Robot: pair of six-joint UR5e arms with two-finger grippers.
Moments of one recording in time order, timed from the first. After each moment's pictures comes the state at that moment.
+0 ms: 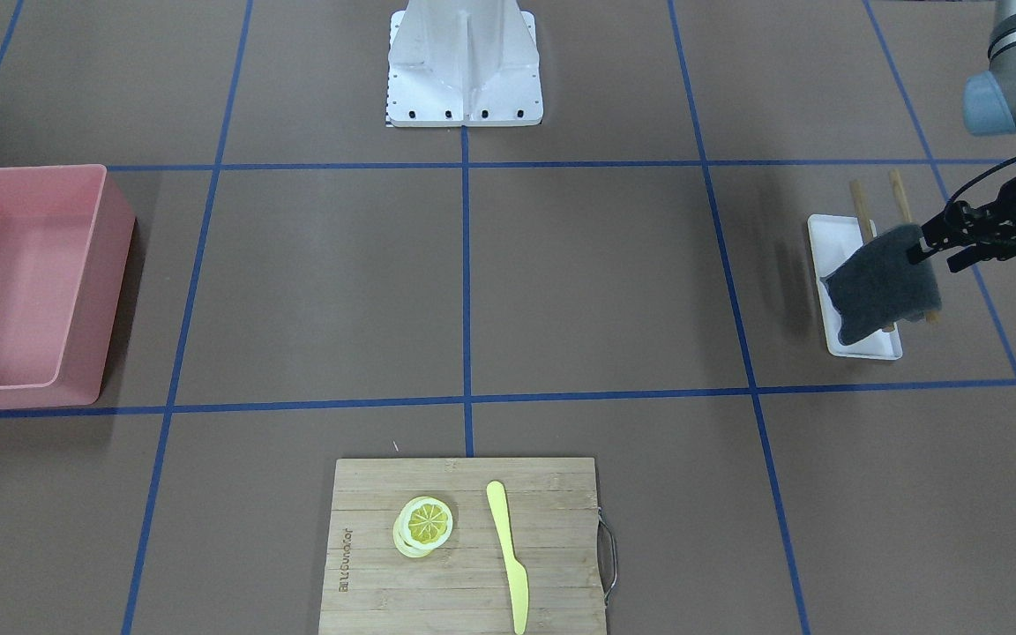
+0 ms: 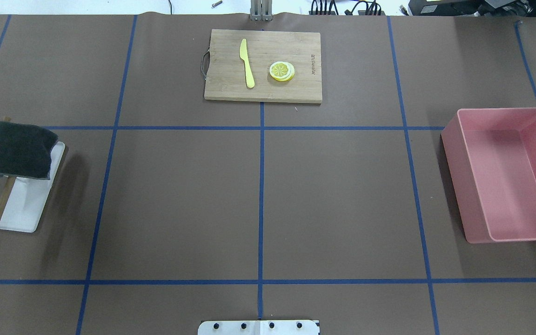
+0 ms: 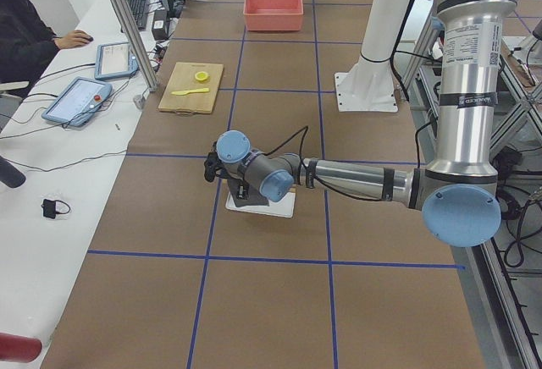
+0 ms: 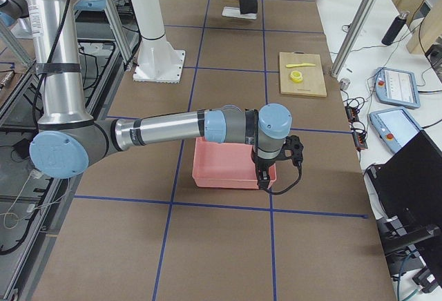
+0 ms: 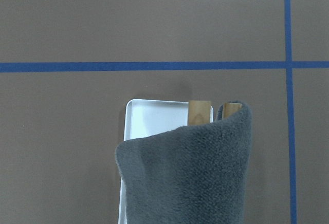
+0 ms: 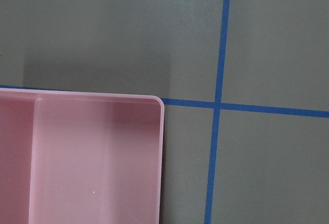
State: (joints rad) left arm -1.22 -1.56 -1.64 -2.07 -2.53 -0.58; right arm 1.58 -1.50 1.69 -1.74 2.43 -0.07
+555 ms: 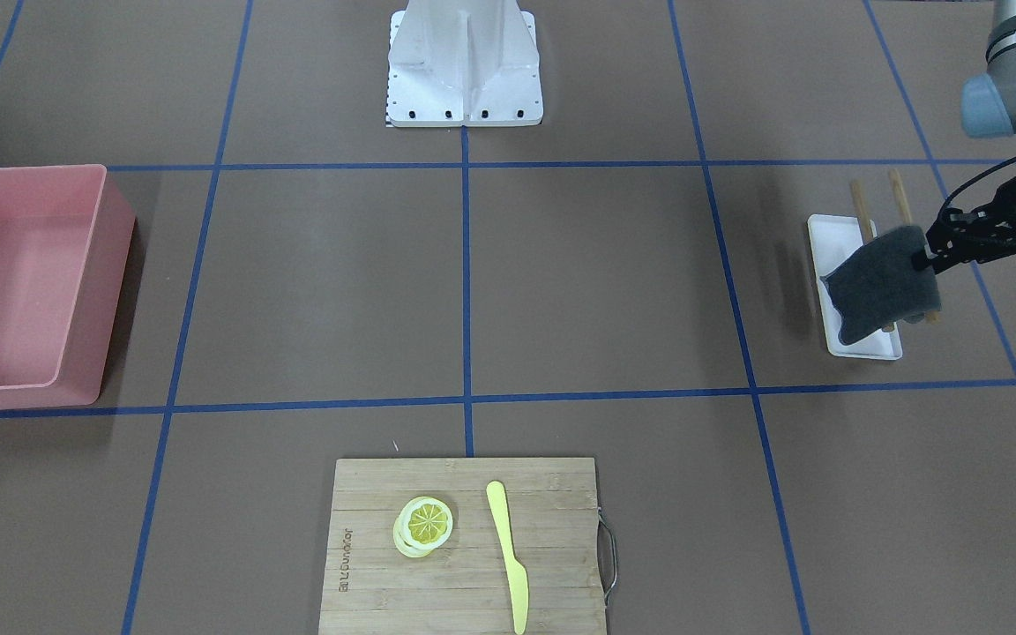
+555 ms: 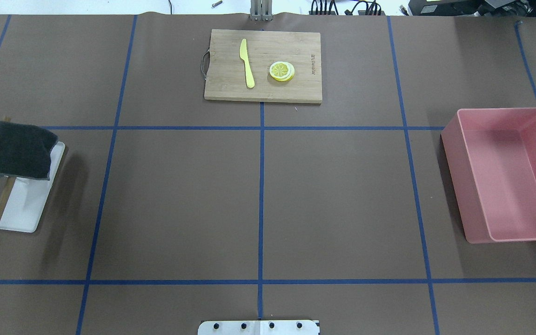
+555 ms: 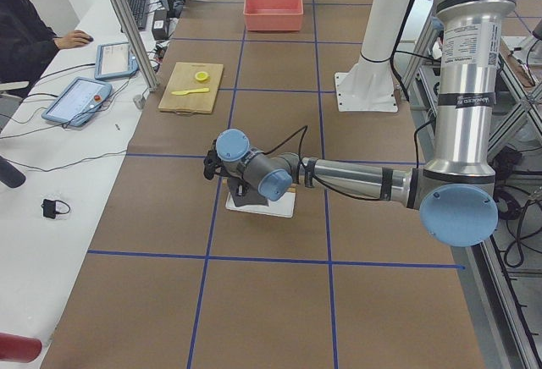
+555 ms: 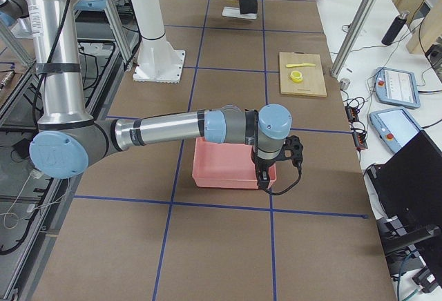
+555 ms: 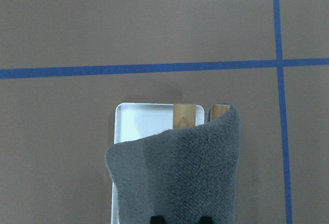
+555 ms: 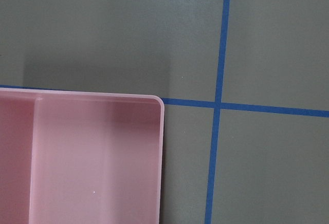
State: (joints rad) left arm -1.22 -1.56 -1.64 -2.08 -2.53 -0.58; right arm 1.58 -1.50 1.69 -1.74 2.43 -0.07
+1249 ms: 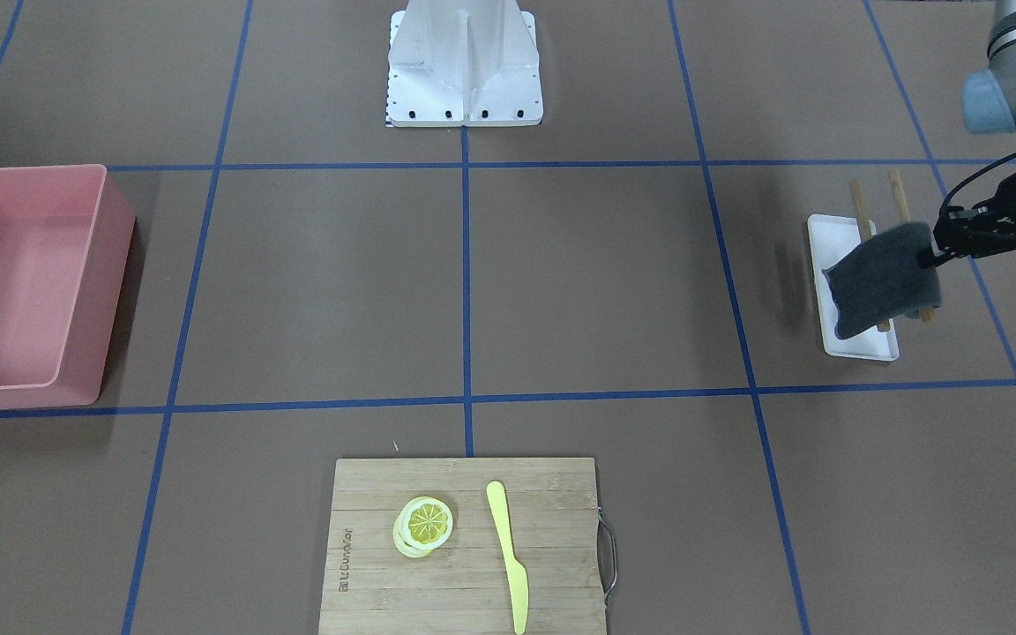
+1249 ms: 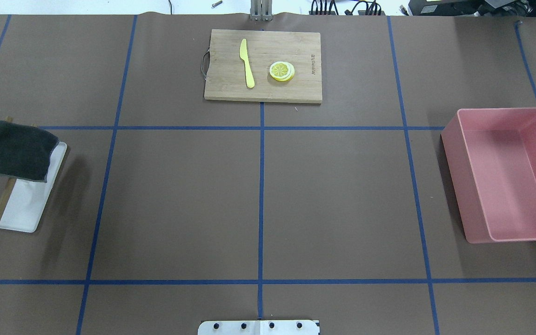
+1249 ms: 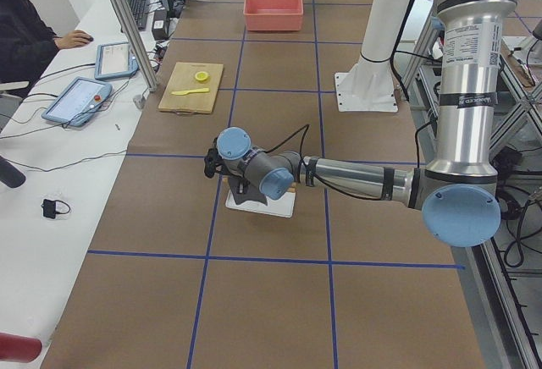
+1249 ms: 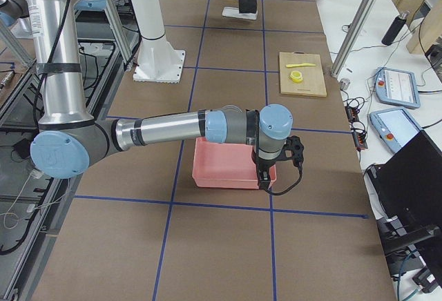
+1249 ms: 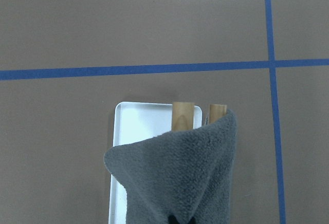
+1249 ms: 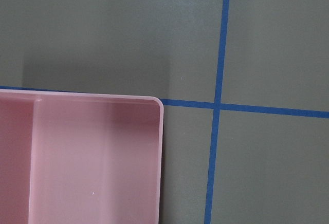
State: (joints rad) left arm -1.24 -1.55 -1.67 -2.08 -2.54 -0.58; right arm 1.58 -1.50 1.69 -1.74 2.43 -0.07
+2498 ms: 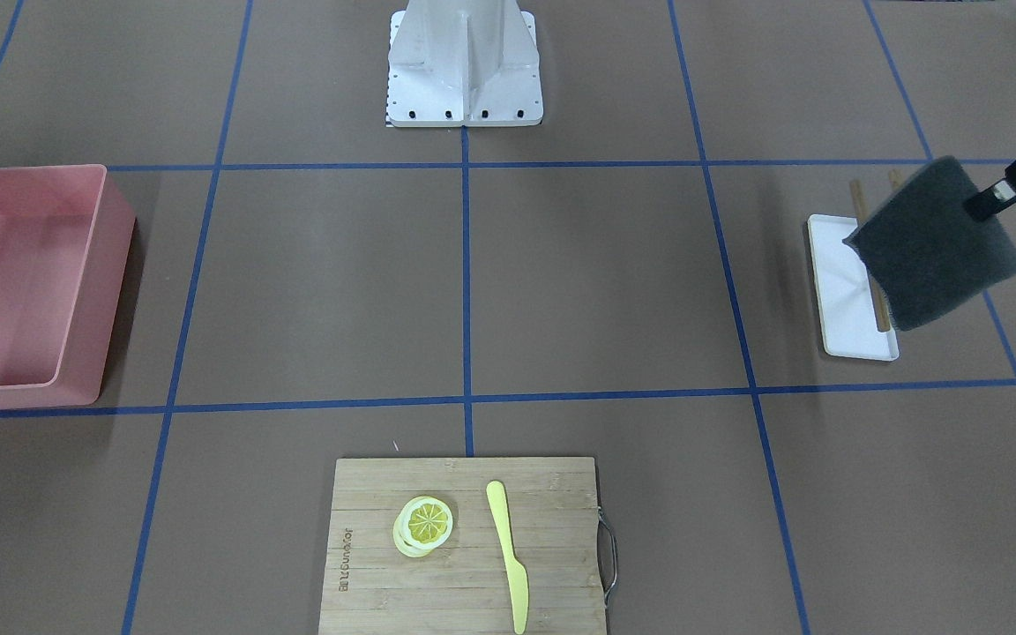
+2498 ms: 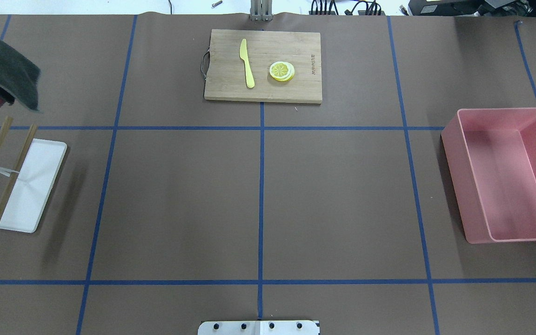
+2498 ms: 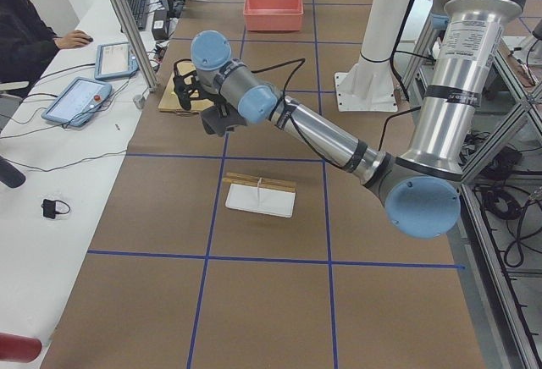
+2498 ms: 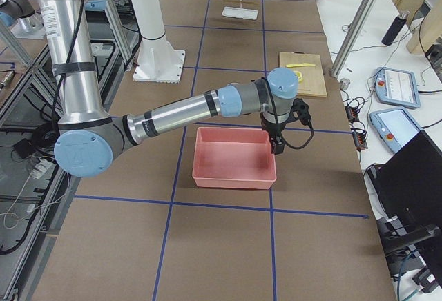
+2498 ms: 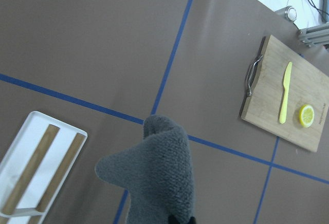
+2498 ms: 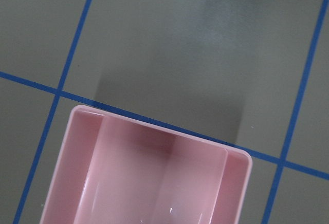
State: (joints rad) left arm -1.39 -1.85 -1.88 -1.77 -2.70 -1.18; right arm 1.41 -1.40 1.79 -1.69 2.40 -0.05
